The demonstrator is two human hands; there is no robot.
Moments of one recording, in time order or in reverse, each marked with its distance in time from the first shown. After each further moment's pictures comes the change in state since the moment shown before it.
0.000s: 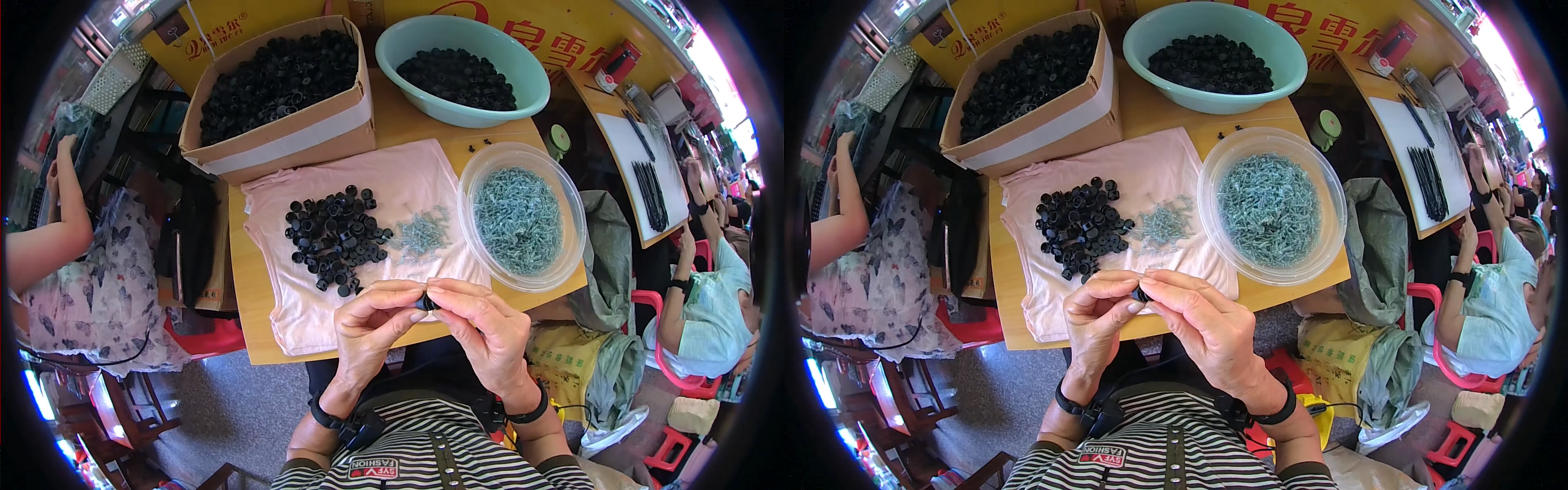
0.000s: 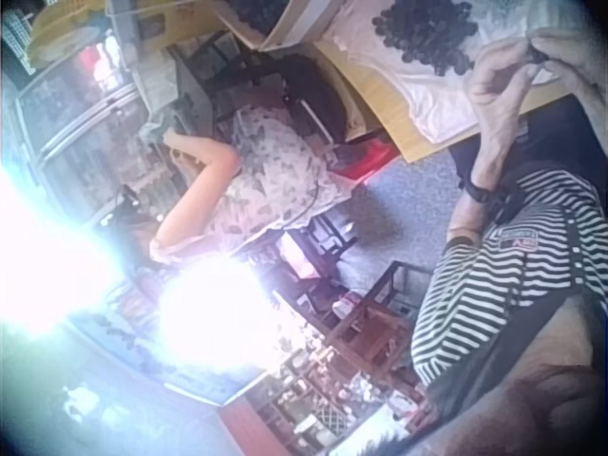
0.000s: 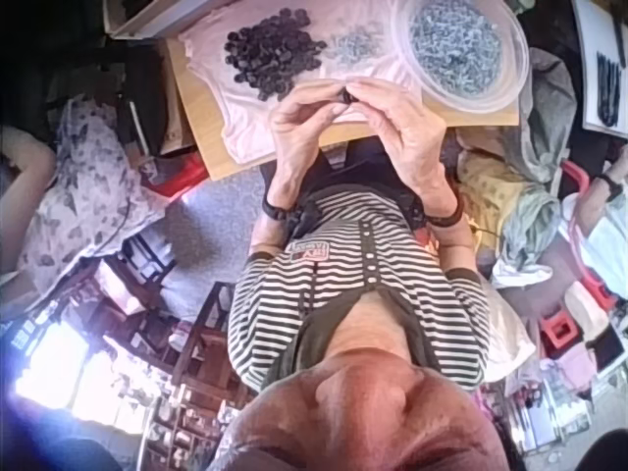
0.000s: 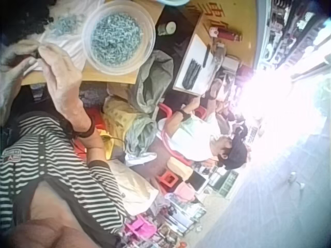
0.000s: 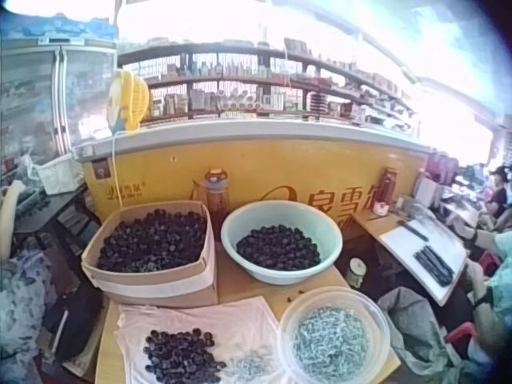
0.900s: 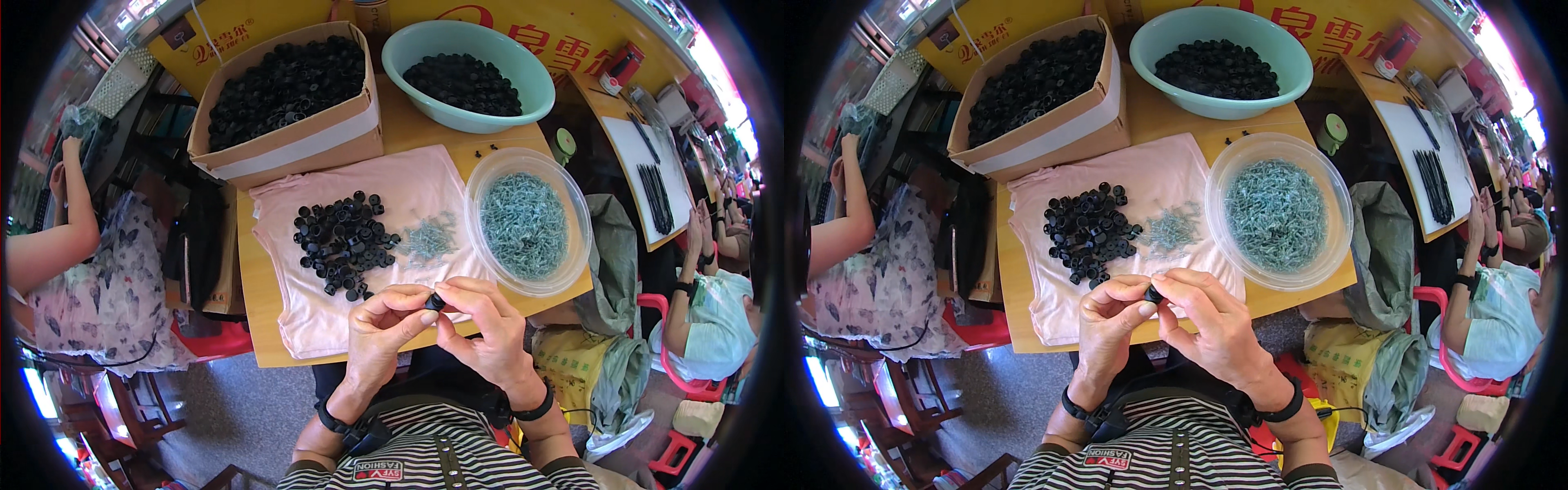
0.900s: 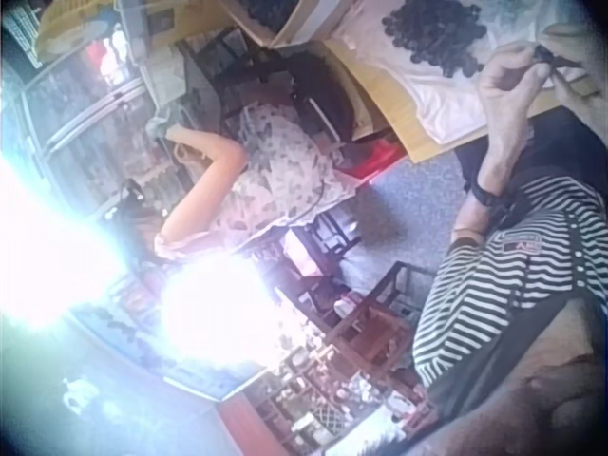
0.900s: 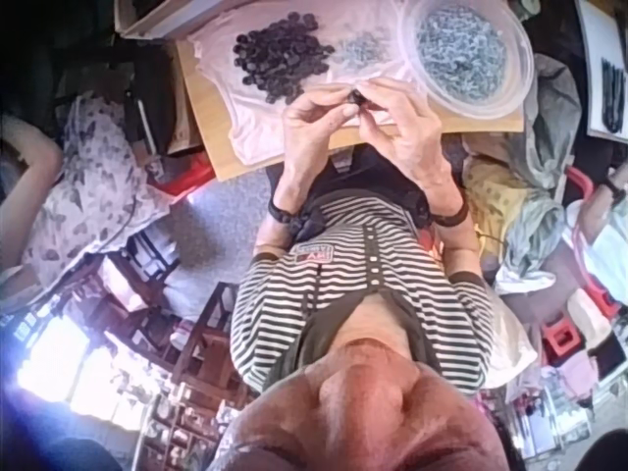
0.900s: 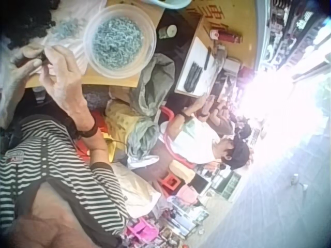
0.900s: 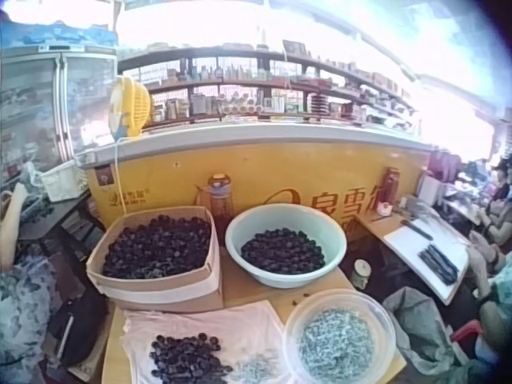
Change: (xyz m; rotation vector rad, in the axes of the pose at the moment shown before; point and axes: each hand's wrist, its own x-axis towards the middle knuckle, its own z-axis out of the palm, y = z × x) left_hand 0.001 0.004 0.008 -0.157 0.080 -0.166; right_hand 0.001 0.013 0.006 -0.032 0.014 -0.068
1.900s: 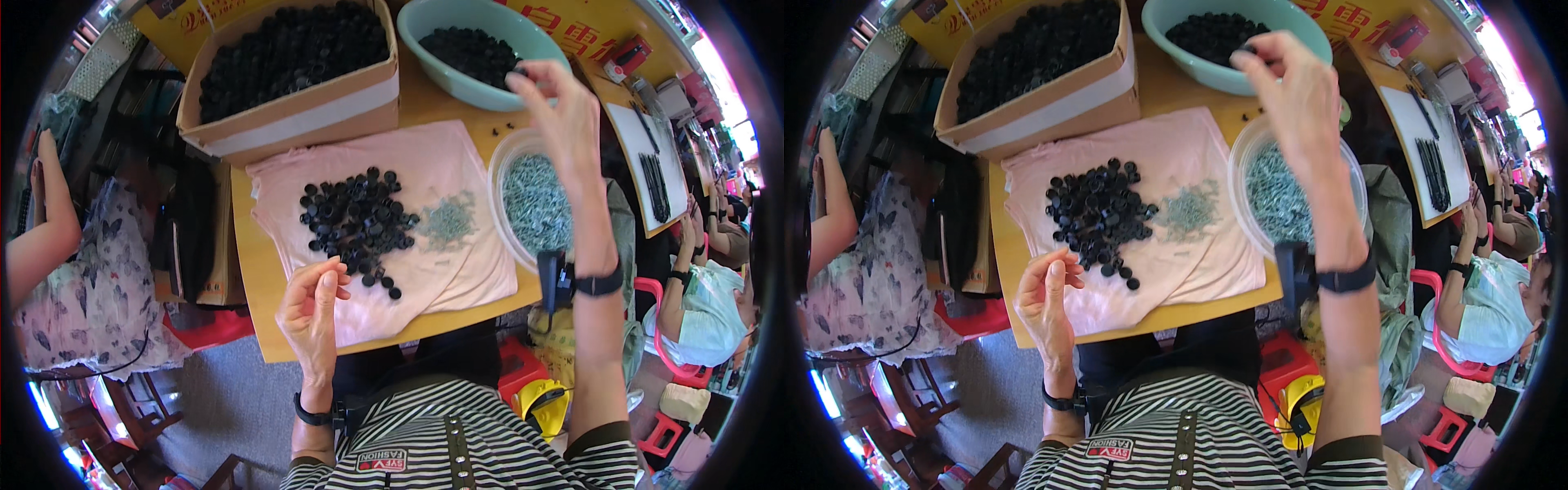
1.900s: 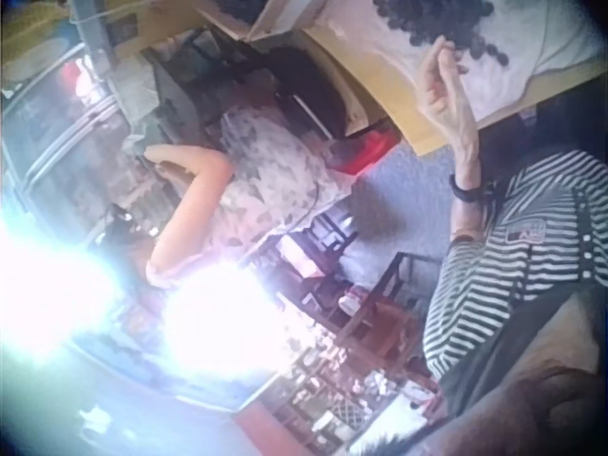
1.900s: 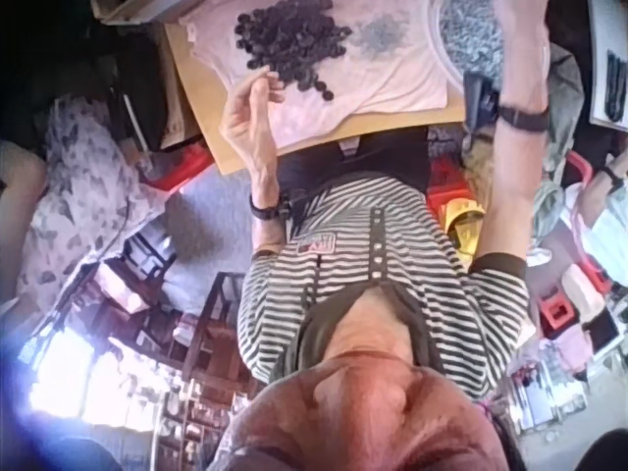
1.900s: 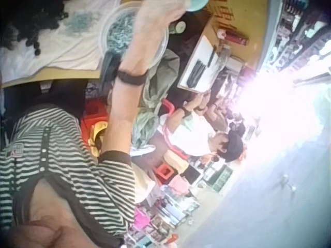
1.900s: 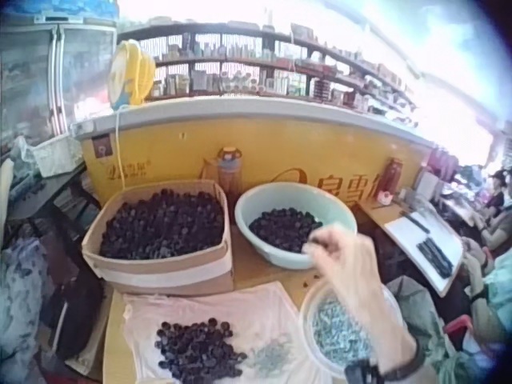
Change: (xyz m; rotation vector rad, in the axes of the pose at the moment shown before) left_hand 0.003 0.037 -0.073 0.532 0.357 0.257; right_hand 0.169 0.052 -0.039 -0.487 0.213 0.222
